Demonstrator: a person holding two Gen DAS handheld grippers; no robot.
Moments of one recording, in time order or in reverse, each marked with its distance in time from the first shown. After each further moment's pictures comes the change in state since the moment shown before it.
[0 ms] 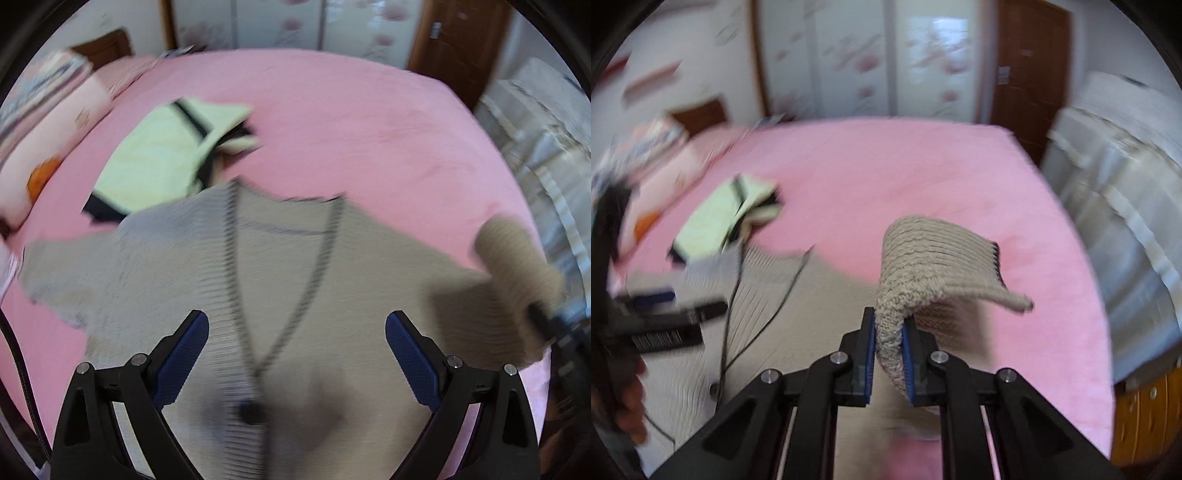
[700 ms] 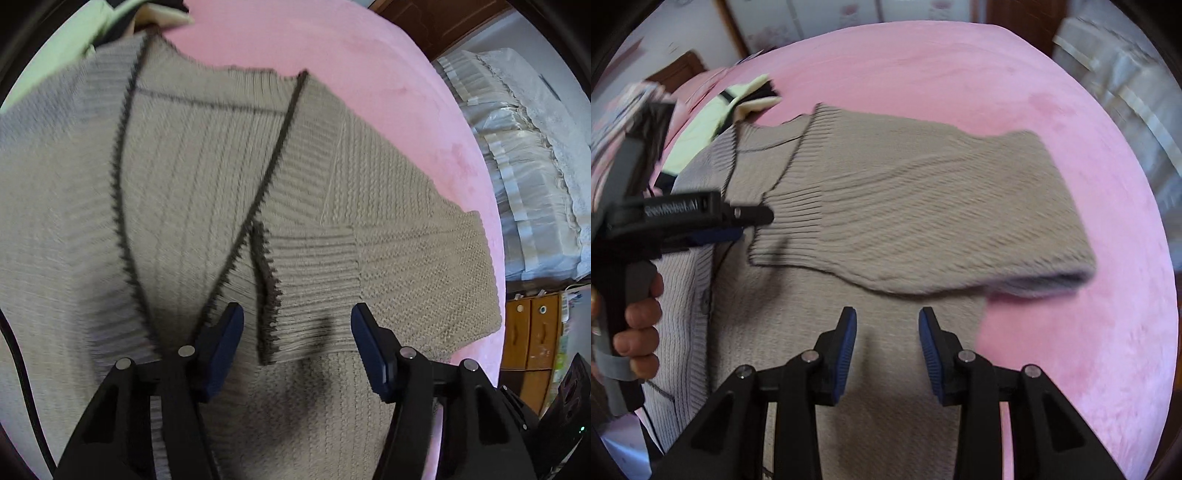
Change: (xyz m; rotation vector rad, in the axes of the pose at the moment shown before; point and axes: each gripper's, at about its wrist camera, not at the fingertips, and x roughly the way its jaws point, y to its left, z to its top) left arm 0.133 -0.003 -0.039 -0.003 0.290 -0.405; right arm 0.032 -0.002 -0.107 0.236 0.283 0.028
